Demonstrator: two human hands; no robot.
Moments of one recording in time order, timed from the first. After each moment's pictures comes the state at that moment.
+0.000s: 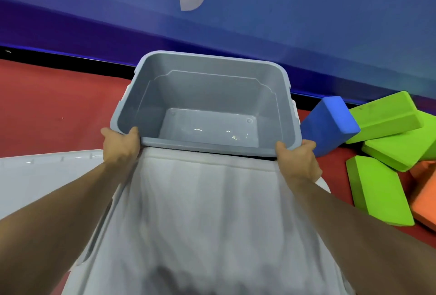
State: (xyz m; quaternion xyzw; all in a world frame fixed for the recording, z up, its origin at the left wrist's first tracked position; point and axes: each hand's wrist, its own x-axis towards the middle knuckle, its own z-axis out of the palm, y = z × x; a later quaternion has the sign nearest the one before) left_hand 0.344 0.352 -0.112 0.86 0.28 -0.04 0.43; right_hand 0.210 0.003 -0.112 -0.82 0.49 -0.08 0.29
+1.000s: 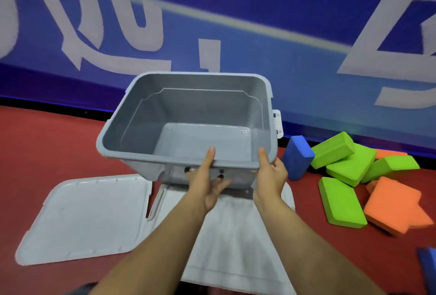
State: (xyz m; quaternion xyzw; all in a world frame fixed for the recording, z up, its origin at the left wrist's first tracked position) left_hand 0.090 0.290 0.110 0.40 0.21 -0.23 0.86; right_hand 0.054 0.153 0.115 -0.49 0.35 -0.28 0.75
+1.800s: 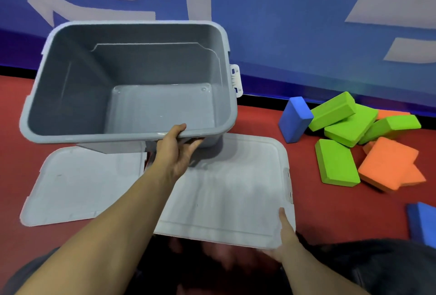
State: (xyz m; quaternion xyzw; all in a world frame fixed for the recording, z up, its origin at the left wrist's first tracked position) left_hand 0.095 0.322 0.090 0.37 0.22 -0.18 0.89; right_hand -0.125 0.103 -0.072 -0.25 0.61 0.08 0.75
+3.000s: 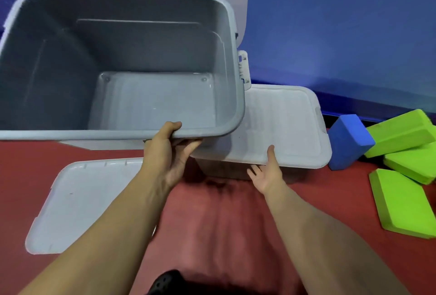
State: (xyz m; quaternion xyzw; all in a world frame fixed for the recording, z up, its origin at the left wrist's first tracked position) left_hand 0.218 0.355 0.090 0.43 0.21 -0.09 0.87; right_hand 0.211 0.132 -0.093 -0.25 0.43 0.01 0.87
